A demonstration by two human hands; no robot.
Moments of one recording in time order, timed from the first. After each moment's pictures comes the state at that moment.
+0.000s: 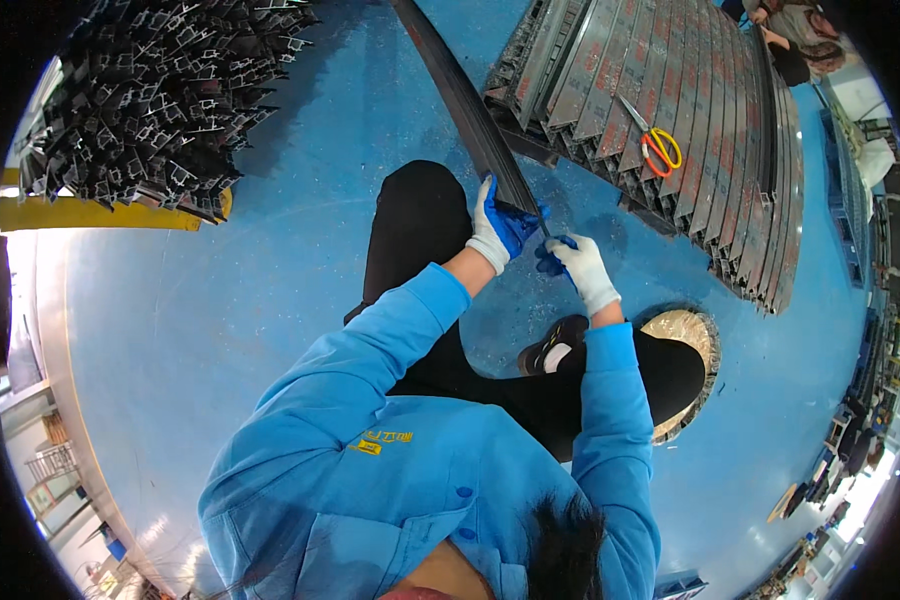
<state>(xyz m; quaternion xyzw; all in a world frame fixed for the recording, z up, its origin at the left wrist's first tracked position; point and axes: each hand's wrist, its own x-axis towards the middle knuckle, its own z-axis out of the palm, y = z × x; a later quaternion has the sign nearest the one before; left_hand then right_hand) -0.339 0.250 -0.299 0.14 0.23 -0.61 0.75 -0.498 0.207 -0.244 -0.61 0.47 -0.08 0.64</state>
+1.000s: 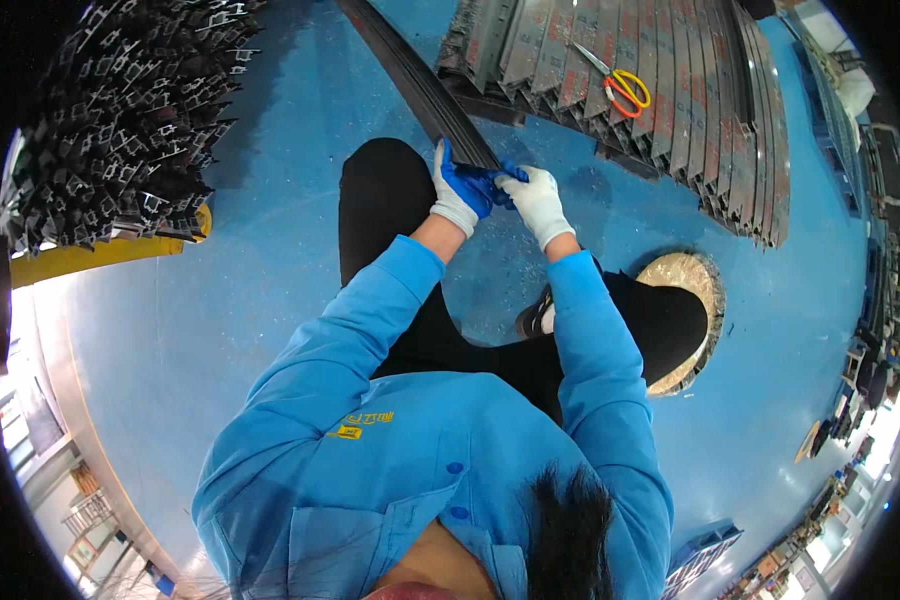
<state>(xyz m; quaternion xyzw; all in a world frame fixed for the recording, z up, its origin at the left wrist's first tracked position) -0.335 0.253 -0.284 0.16 0.14 -0.70 0.69 -0.463 0.208 -0.243 -0.68 0.53 -0.14 0.50</state>
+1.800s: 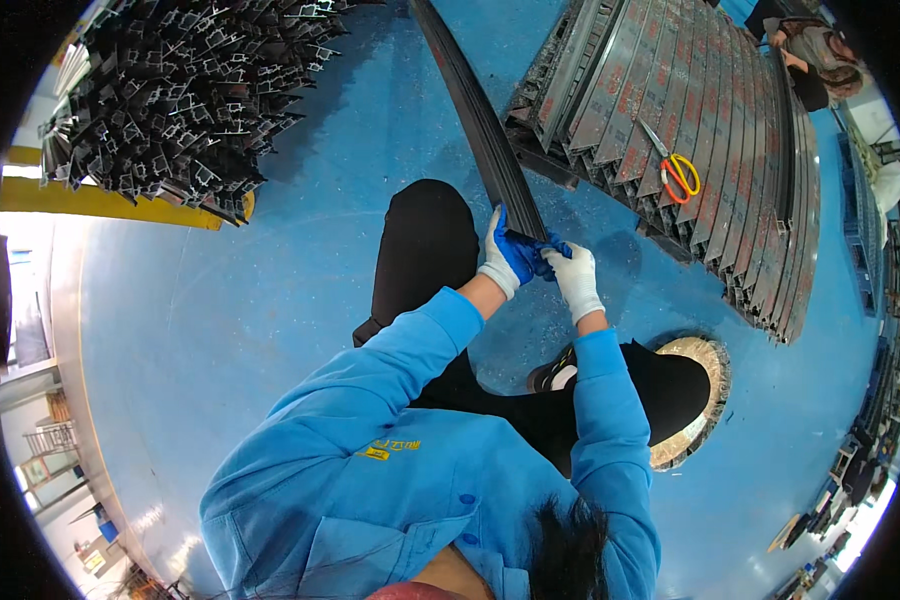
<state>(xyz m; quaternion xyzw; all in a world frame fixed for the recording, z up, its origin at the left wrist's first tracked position) -0.339 0.265 -0.323 0.13 0.21 -0.65 0.72 -0.469 0.213 -0.260 -0.63 0.51 -0.07 0.58</state>
